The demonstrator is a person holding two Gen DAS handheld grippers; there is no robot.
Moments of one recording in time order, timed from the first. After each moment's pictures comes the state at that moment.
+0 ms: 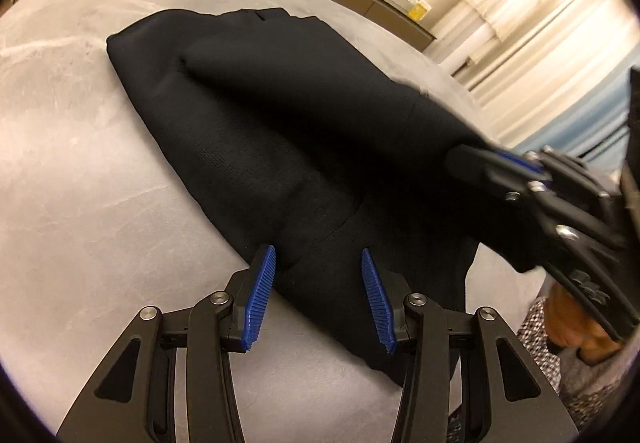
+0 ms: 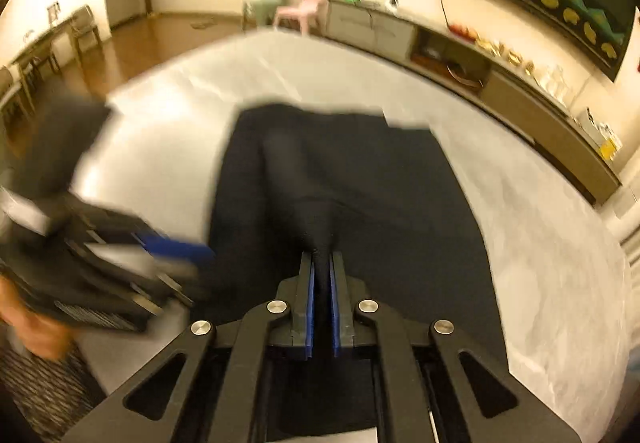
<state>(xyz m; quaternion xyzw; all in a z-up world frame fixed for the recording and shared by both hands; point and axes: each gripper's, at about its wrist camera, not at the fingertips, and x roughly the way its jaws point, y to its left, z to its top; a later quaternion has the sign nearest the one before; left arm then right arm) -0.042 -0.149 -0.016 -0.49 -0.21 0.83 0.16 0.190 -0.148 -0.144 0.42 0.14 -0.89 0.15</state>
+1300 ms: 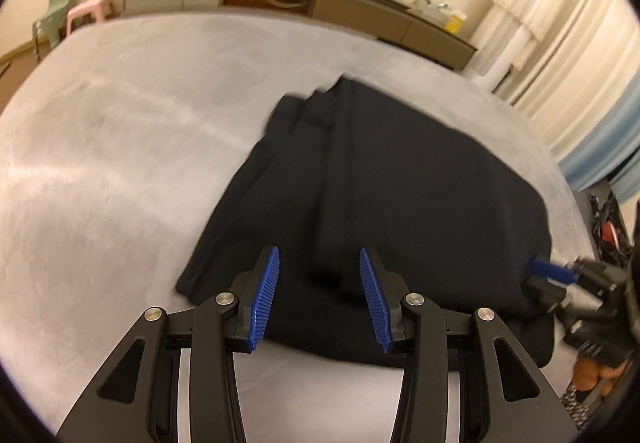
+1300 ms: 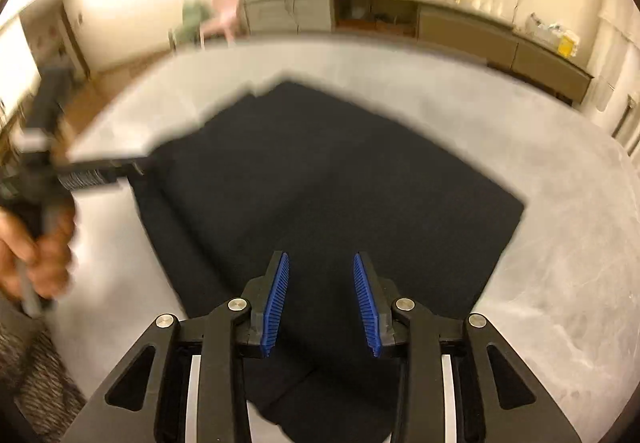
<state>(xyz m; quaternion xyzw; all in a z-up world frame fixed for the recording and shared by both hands) -0.119 -0.162 0.002 -0.47 -0.14 0.87 0.04 0.305 -0.021 -0.205 0.48 0.02 -0.88 0.06</state>
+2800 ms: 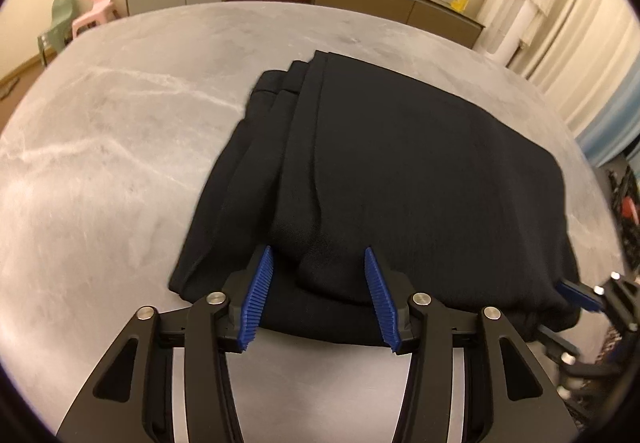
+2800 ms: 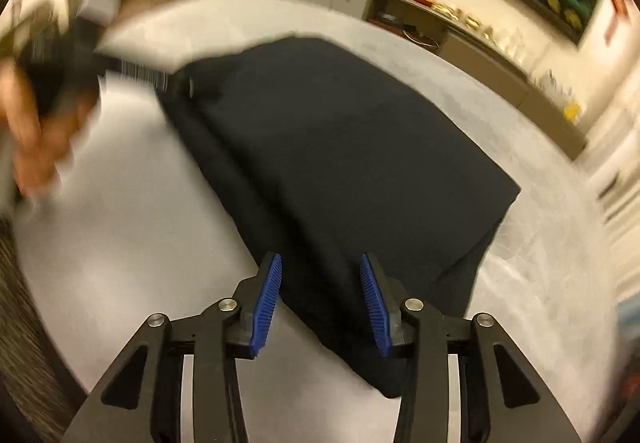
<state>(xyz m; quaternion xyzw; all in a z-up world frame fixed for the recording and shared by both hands) -0.101 -0.121 -0.012 -0.49 -0.10 0.87 0.03 0.260 -0.083 -0.161 0.47 0.18 -0.86 0.04</state>
